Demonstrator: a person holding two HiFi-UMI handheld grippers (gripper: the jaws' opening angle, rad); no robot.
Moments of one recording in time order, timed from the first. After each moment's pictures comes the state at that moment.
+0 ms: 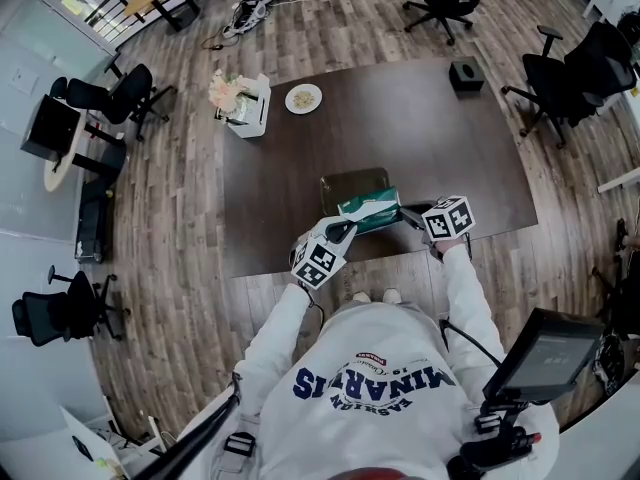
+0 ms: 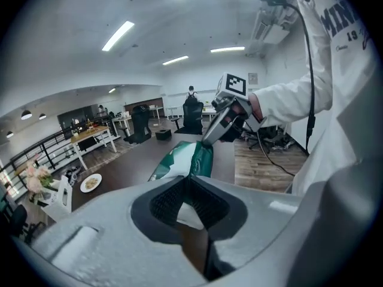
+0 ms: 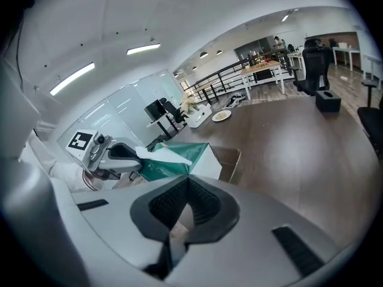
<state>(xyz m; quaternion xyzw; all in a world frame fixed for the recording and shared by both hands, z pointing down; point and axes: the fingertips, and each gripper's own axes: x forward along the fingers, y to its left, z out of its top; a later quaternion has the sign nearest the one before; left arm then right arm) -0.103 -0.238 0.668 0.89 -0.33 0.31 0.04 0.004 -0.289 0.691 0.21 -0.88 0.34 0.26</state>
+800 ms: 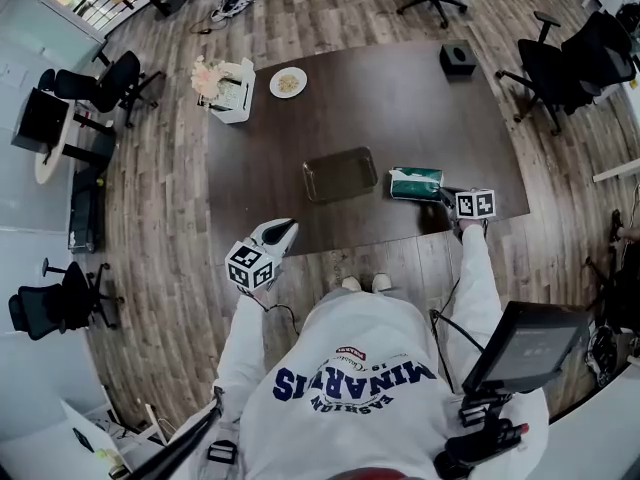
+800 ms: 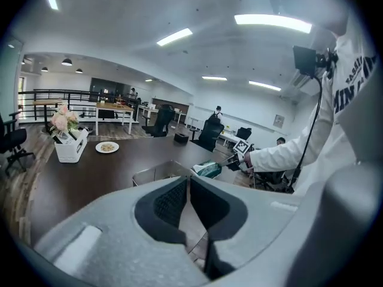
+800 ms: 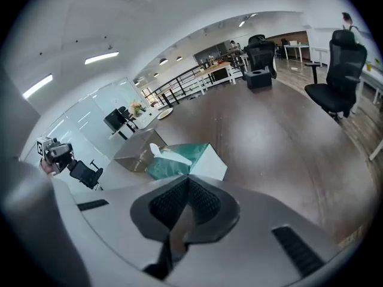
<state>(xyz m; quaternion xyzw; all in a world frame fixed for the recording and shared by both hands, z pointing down) -0.196 -0.205 0.642 0.87 -0.41 0.17 0.21 0.187 -0.349 0.815 0.37 -0.80 0.39 0.25</state>
